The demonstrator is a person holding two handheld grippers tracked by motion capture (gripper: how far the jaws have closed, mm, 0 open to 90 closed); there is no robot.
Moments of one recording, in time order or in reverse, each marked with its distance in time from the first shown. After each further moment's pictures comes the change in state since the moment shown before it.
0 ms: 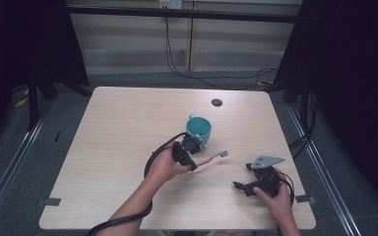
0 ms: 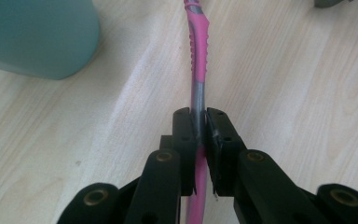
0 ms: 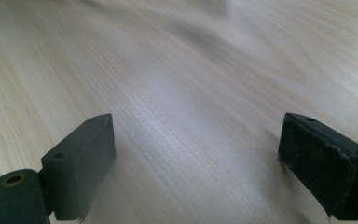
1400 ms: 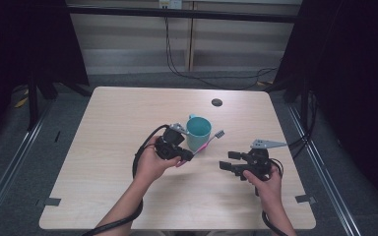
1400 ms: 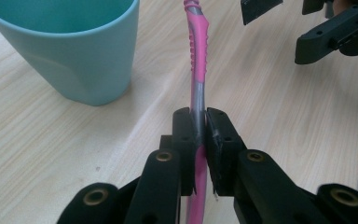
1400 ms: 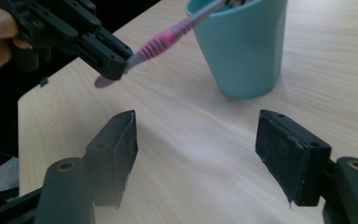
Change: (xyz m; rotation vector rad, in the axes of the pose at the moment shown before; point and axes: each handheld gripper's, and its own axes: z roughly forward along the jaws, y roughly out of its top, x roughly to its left) left arm 0.010 -0.028 -0.042 -0.319 -0.051 -0.127; right arm 0.010 0.062 -0.006 -0.273 0.240 0.283
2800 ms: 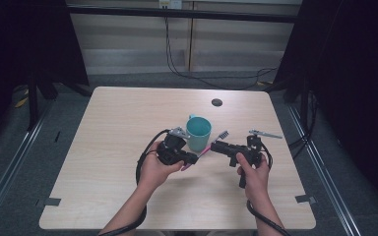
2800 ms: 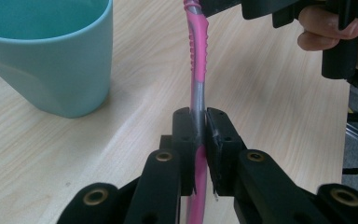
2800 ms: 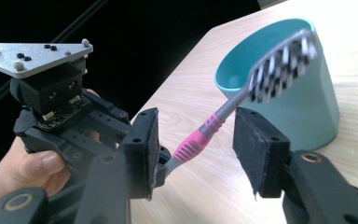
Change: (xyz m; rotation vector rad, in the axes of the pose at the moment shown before) left arm -0.014 -0.006 0.007 -0.079 -0.027 -0.012; right arm 0.003 0.024 0.021 -0.180 0.137 0.291
